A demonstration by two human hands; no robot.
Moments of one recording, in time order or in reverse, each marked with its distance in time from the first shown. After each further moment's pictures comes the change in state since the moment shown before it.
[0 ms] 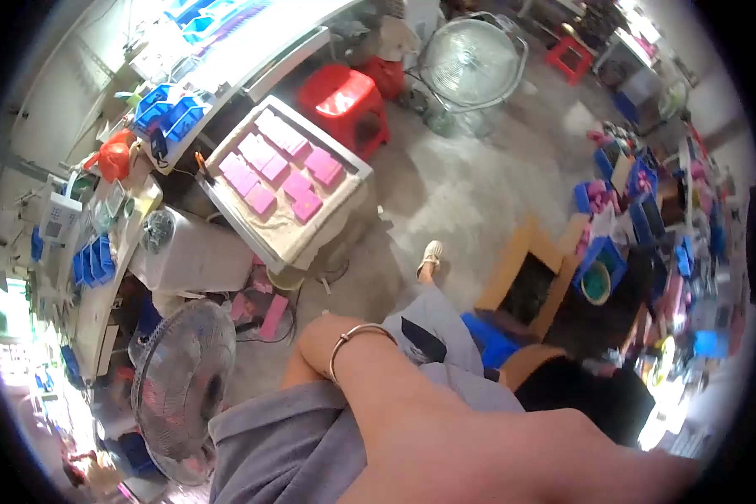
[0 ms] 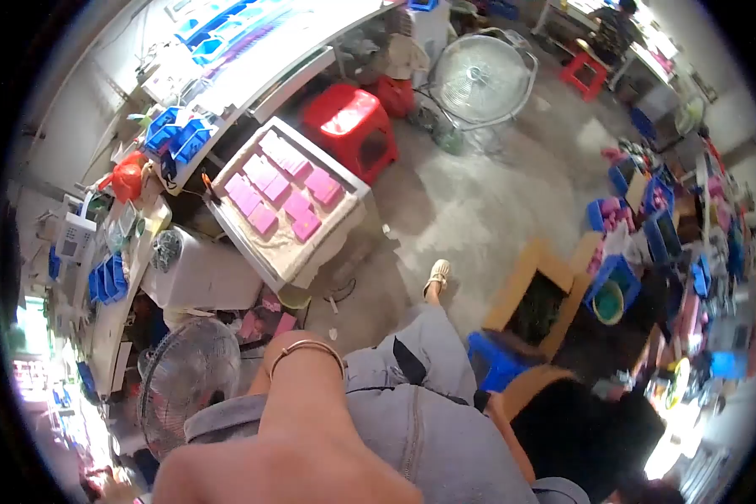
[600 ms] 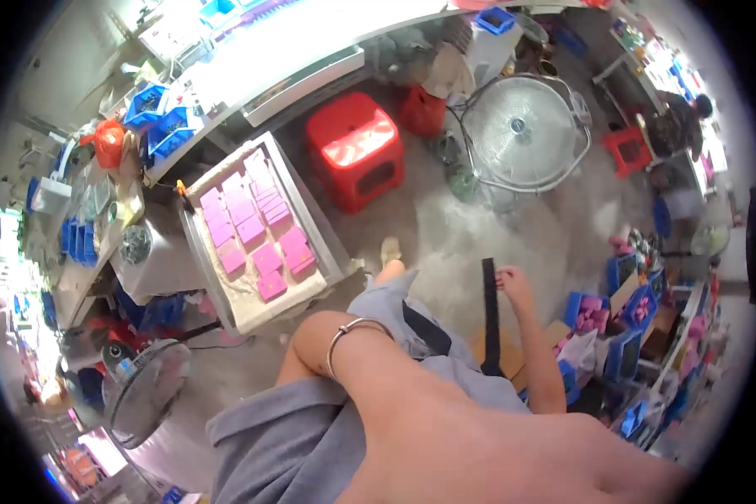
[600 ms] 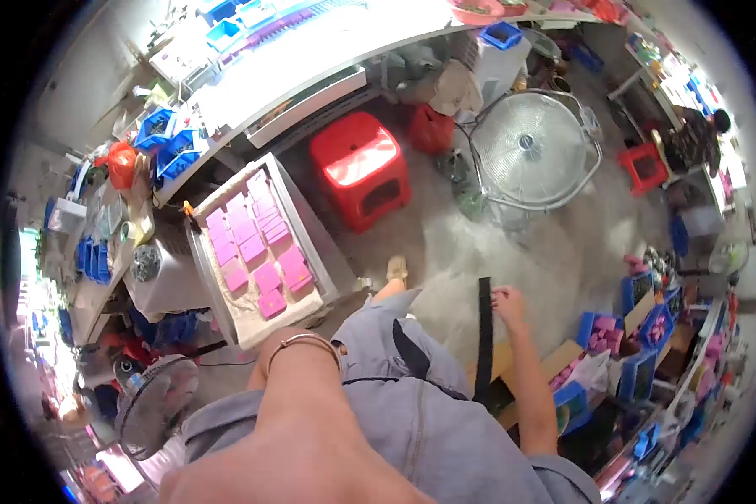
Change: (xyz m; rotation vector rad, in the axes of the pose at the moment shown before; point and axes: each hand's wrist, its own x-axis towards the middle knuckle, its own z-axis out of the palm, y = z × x) left_hand 0.181 -0.100 -0.314 0.246 0.062 0.140; right_hand 0.451 -0.472 -0.132 -0.056 -0.192 -0.273
